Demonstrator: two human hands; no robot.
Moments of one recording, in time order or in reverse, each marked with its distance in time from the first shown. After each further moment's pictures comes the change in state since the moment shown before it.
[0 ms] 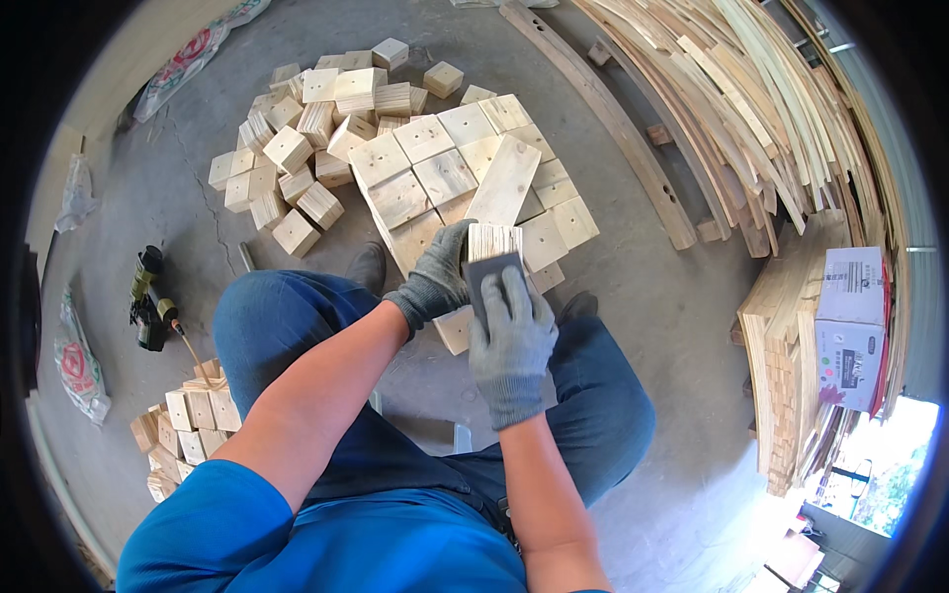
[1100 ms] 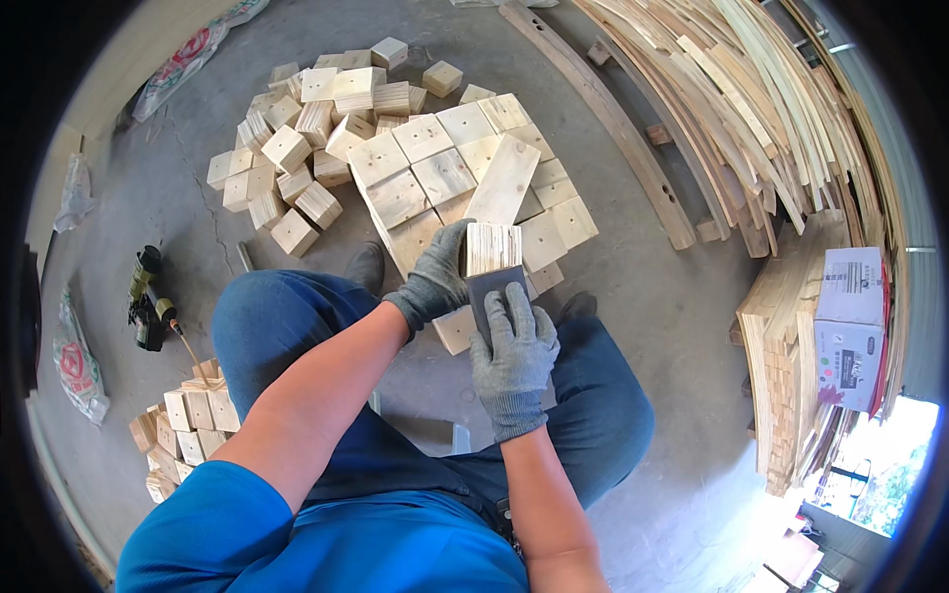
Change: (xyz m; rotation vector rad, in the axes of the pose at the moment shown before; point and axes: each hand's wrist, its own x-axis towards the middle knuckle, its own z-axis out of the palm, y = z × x) left_hand -0.001 -0.008 0.008 -0.047 0.031 0.019; right_hand -0.020 0.007 0.001 0.056 0.024 -0.016
